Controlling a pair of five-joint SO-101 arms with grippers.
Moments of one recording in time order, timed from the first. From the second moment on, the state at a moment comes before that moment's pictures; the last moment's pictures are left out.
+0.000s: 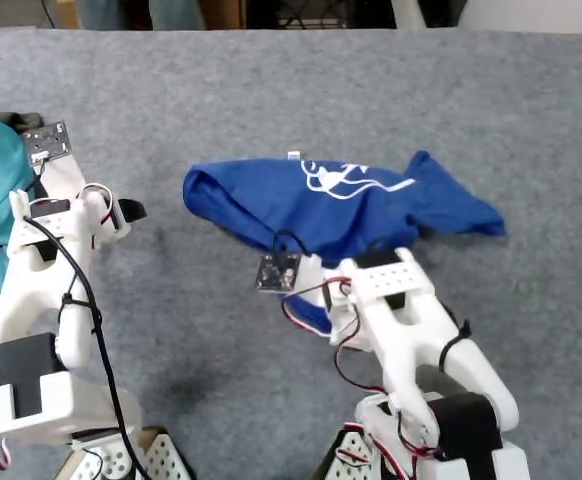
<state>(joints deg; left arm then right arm) -19.5 -2.6 36.1 38.0 6.3 -12.2 -18.3 57.9 61.1 63.5</state>
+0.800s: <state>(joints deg) -17.4 -2.6 36.1 41.6 6.5 14.4 -23.8 -3.4 100.5 62.5</state>
